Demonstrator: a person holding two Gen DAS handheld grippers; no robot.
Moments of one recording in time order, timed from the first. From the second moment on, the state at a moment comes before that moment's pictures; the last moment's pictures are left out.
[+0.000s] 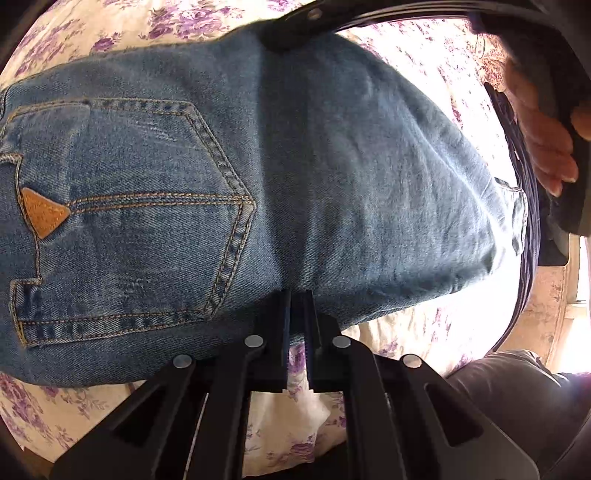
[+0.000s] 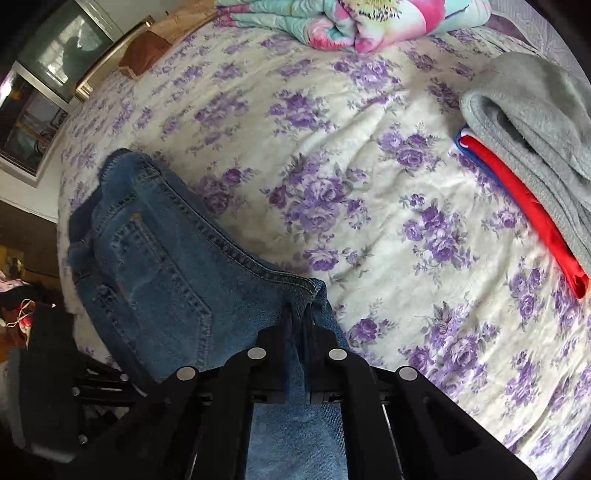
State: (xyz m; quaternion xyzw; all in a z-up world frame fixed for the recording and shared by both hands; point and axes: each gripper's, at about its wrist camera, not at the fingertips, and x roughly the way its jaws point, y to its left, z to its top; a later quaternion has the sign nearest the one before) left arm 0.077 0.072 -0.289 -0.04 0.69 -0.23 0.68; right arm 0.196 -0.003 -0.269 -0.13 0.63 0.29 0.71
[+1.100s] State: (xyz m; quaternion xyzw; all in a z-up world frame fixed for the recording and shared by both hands) left arm 0.185 -0.018 -0.280 0.05 0.72 -0.23 0.66; right arm 0.003 -0.178 -0.278 0.08 0.62 0.12 0.77
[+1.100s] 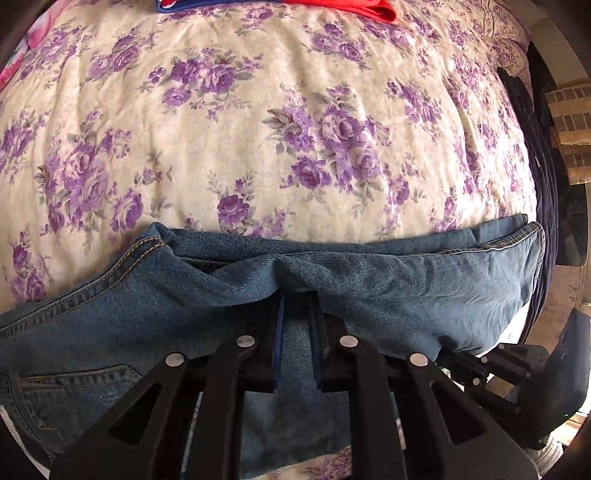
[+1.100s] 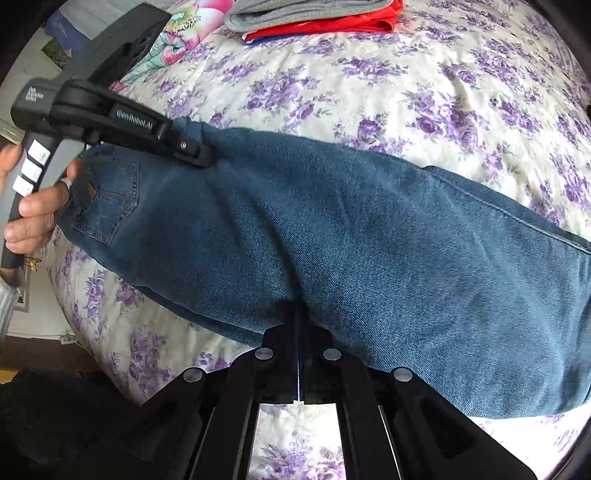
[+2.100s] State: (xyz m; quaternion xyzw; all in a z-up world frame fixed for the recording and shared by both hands) left arm 0.072 -0.019 -0.275 0.05 0.72 -0.24 0.64; right arm -0.064 -0.430 -0.323 0.53 0.39 -0.03 0.75
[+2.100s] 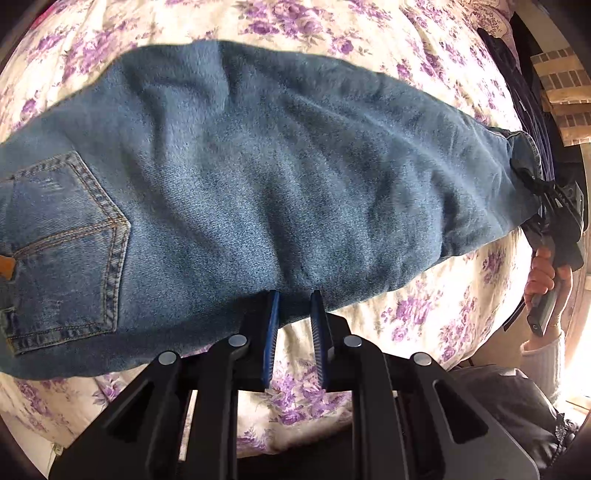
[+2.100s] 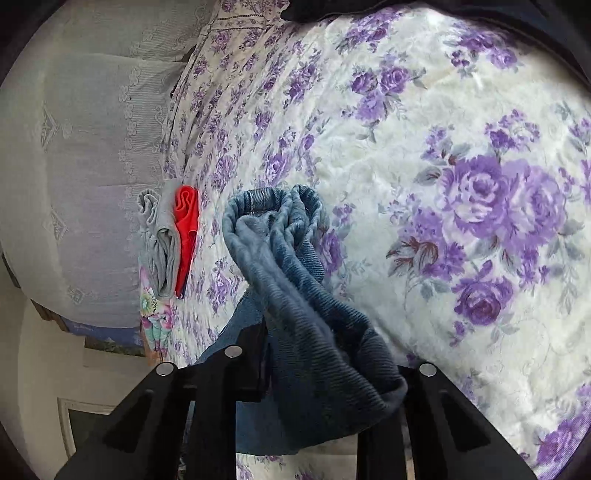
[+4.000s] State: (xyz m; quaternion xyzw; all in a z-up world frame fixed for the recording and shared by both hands) left arm 0.111 0.088 -0.225 -0.12 0.62 -0.18 0.76; right arm 0.024 -0.222 -0.174 0.09 0.50 0.03 0.86
